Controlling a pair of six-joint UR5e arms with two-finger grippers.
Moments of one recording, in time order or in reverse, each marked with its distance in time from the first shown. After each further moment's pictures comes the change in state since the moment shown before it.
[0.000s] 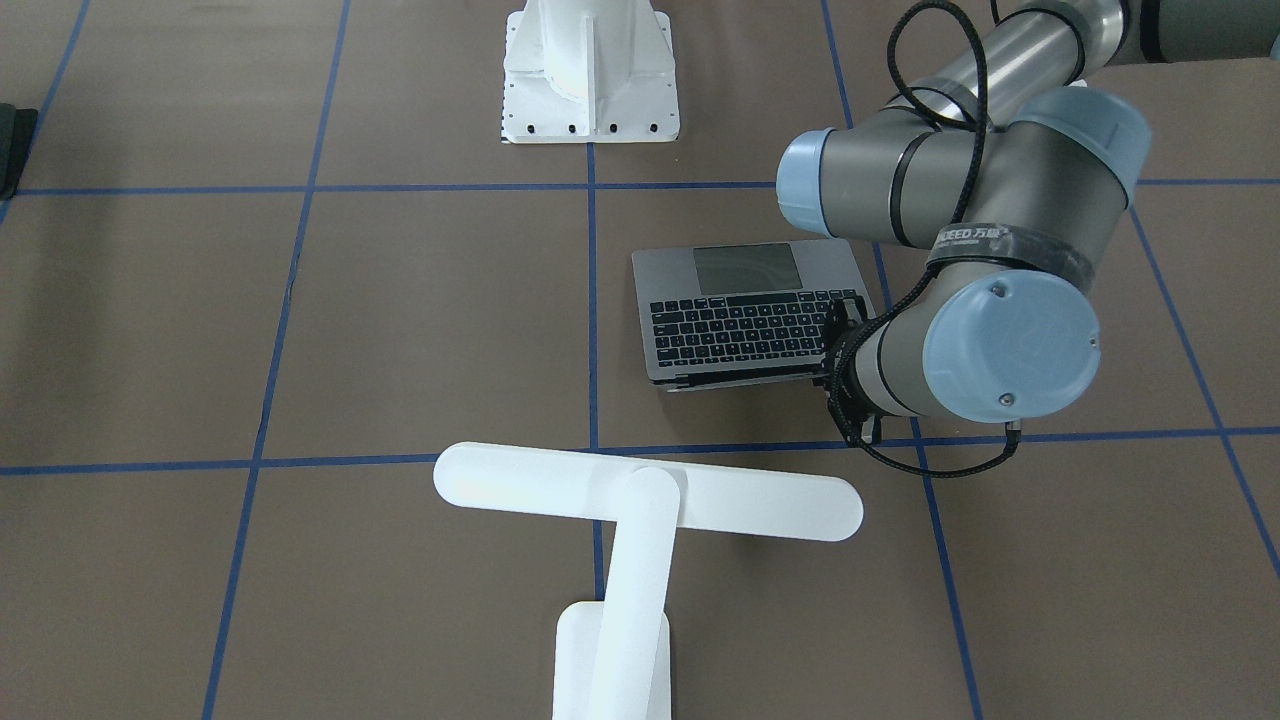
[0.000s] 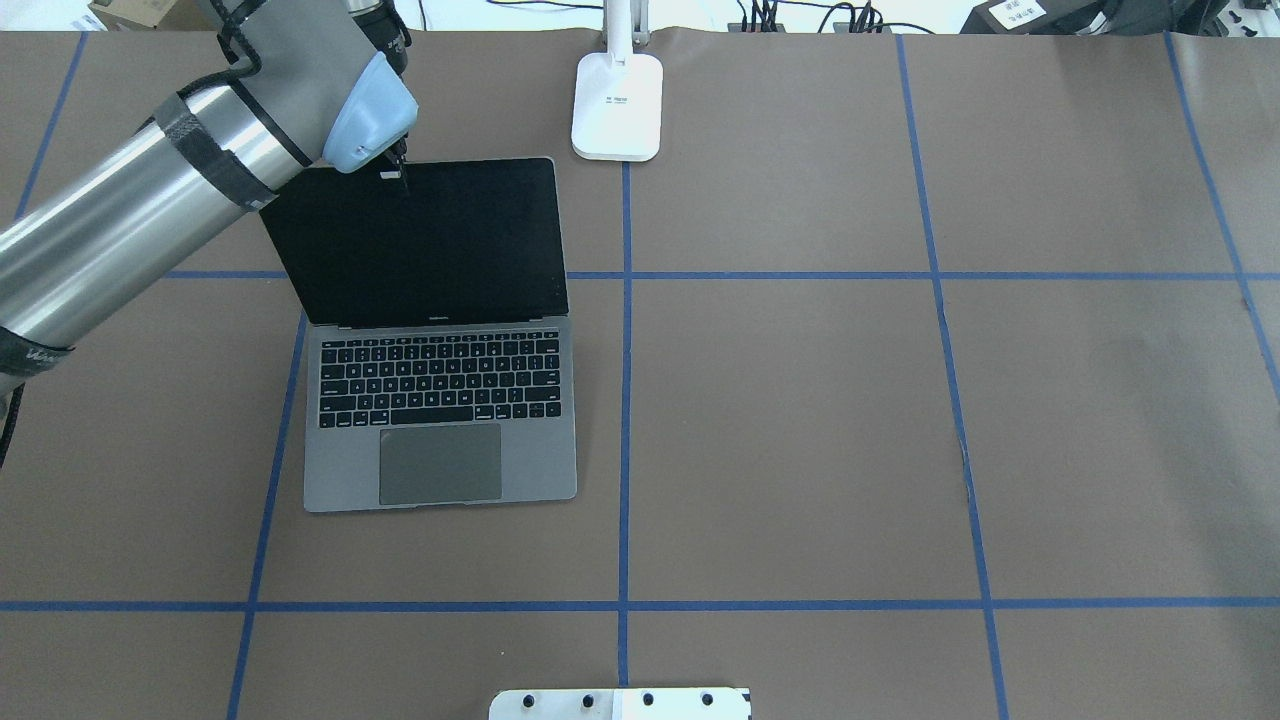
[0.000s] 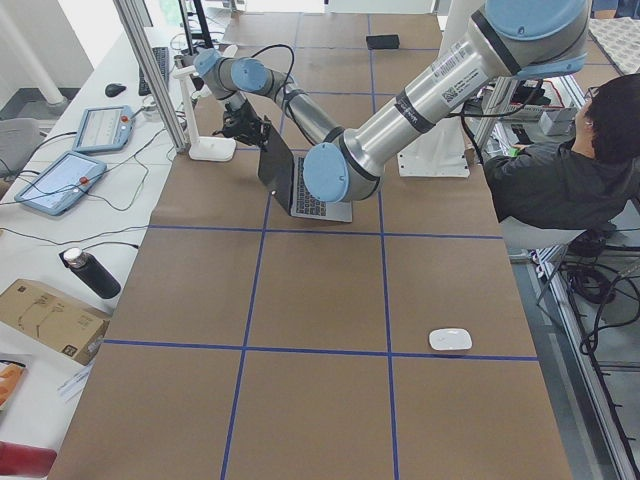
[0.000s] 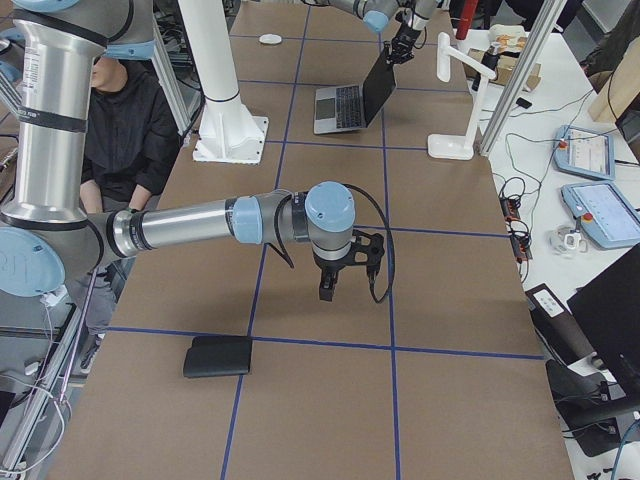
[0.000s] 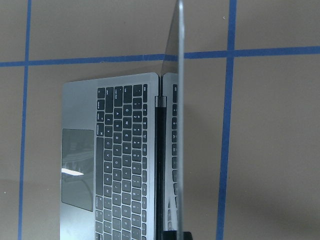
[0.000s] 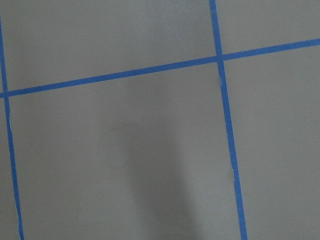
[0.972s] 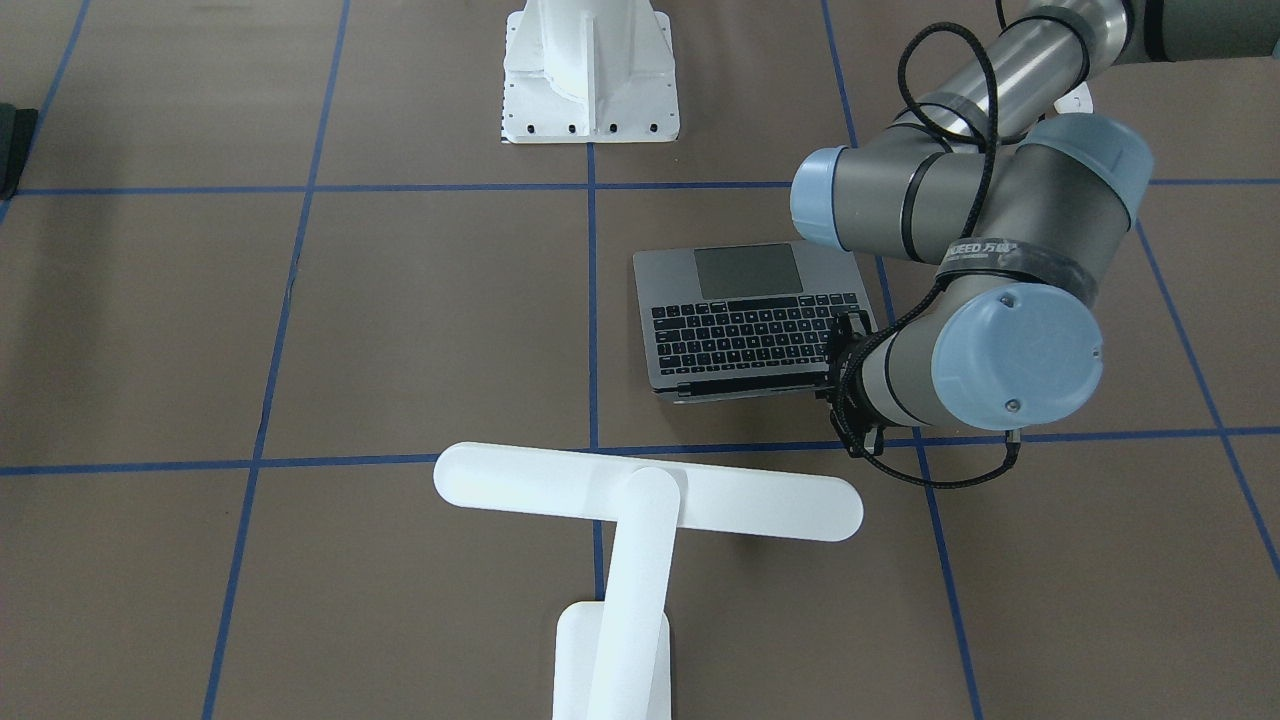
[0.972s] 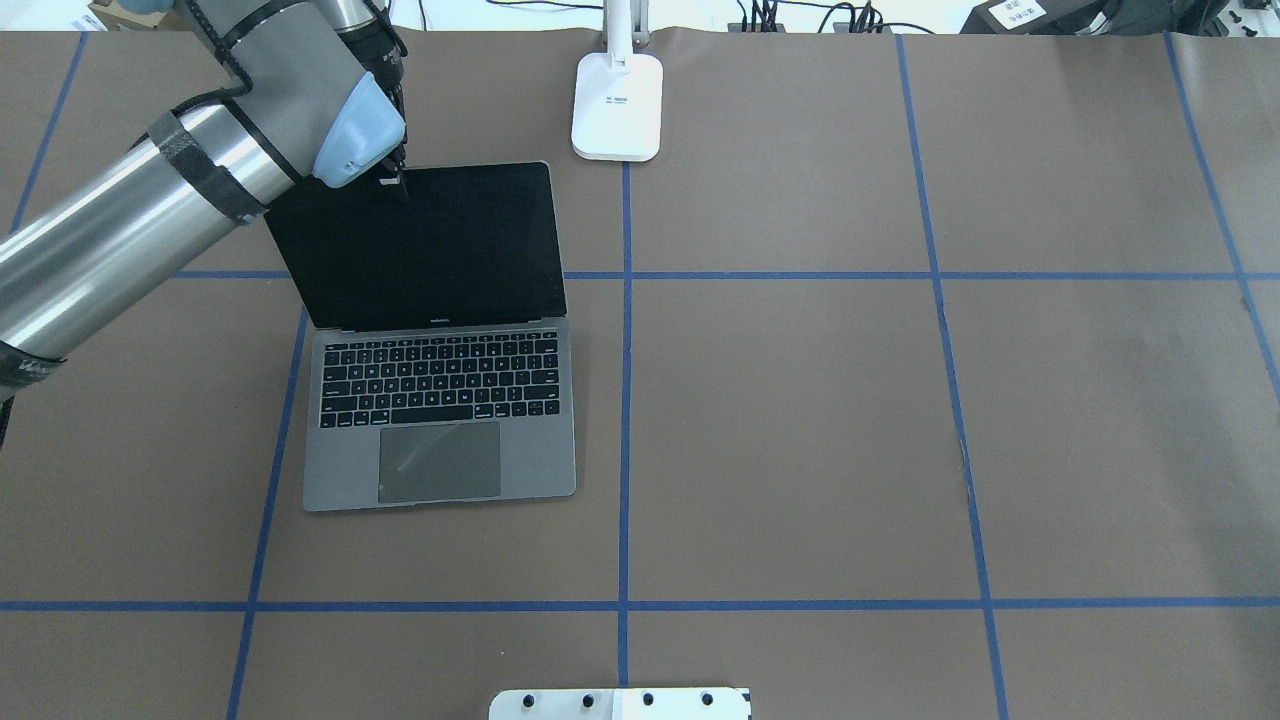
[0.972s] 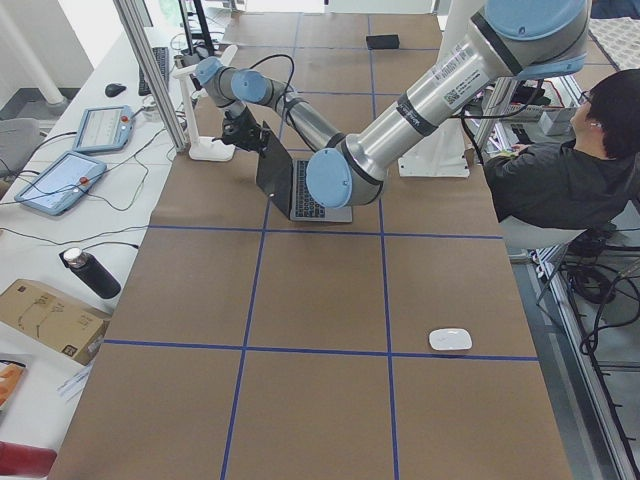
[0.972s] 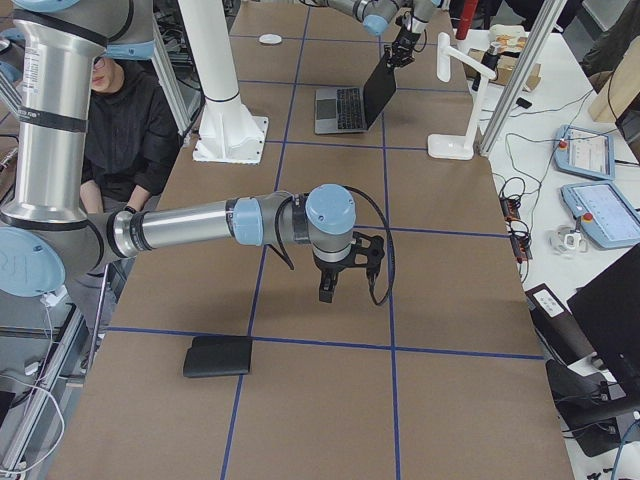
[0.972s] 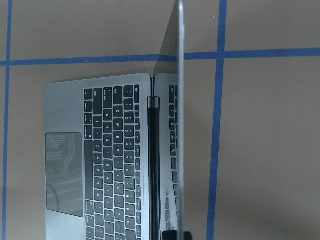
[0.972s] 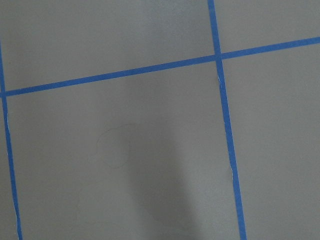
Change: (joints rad) left arm 0.005 0.025 0.010 -0.093 -0.001 -0.011; right arm 0.000 0.002 -0.008 0.000 0.001 0.000
